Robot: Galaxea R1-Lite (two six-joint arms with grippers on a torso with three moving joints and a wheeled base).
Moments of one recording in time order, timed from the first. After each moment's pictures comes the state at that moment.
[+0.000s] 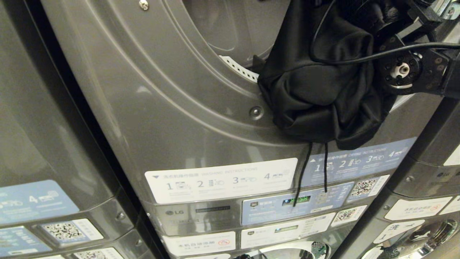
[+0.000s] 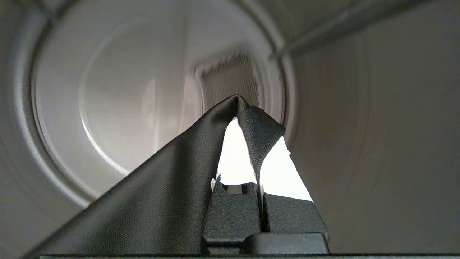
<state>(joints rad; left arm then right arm) -0.01 0.00 0.00 -0.04 0.07 -0.22 0.44 2.00 -1.96 -0.78 -0.18 -0.58</state>
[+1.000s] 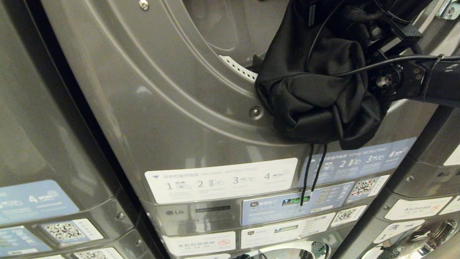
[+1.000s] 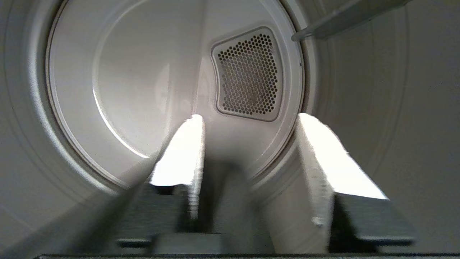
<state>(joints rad) -0.01 0.00 0.00 -0.04 0.07 -0.22 0.40 2.05 -1.96 -0.77 -0.10 -0.56</state>
